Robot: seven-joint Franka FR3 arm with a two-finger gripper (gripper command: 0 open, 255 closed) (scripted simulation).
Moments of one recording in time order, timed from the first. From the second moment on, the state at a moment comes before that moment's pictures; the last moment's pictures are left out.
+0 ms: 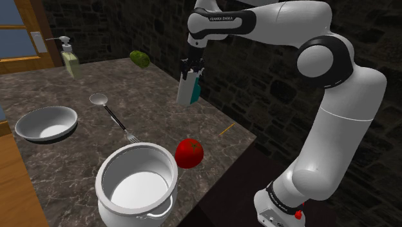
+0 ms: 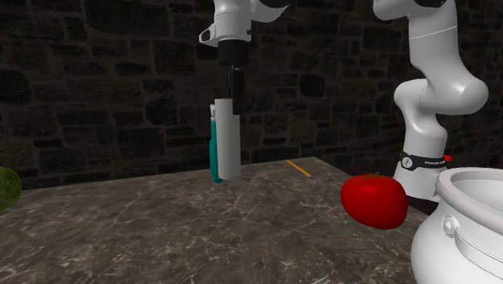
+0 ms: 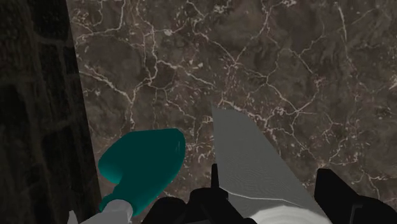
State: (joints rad) arm -0.02 0.31 -0.01 -1.58 0.05 1.88 -0.02
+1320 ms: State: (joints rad) arm -0.03 0.32 -0.01 -1.28 0.05 1.60 -0.01
